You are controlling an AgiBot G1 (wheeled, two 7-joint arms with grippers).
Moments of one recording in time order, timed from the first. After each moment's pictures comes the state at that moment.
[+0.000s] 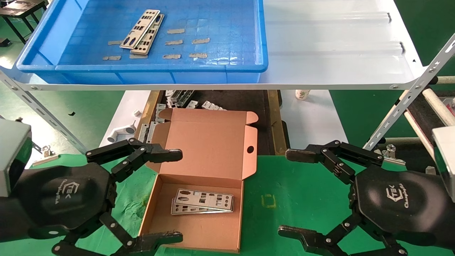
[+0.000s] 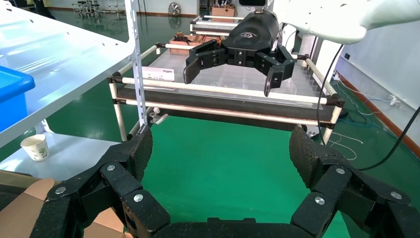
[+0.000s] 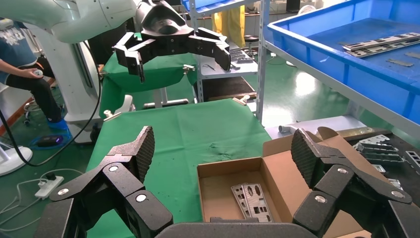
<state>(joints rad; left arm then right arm) -1.06 0.60 0.27 -1.30 0.72 1.50 -0.20 1.11 -0.56 -0.41 1.26 -0.65 -1.45 0.12</state>
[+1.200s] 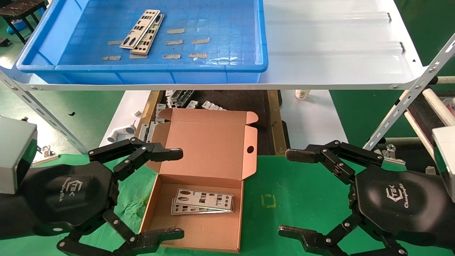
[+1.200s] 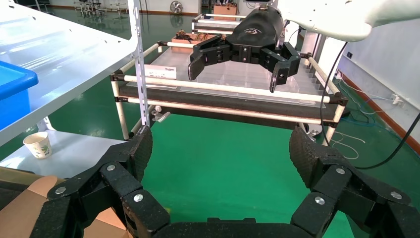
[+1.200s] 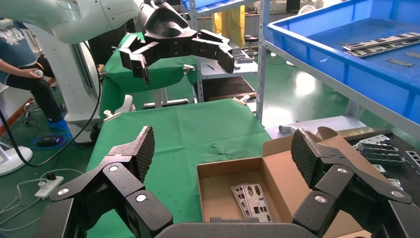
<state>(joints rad) -1.07 0.61 0.28 -1.28 0.73 1.50 -0.19 1.11 -0.56 -0.41 1.26 -0.65 -1.45 0.12</state>
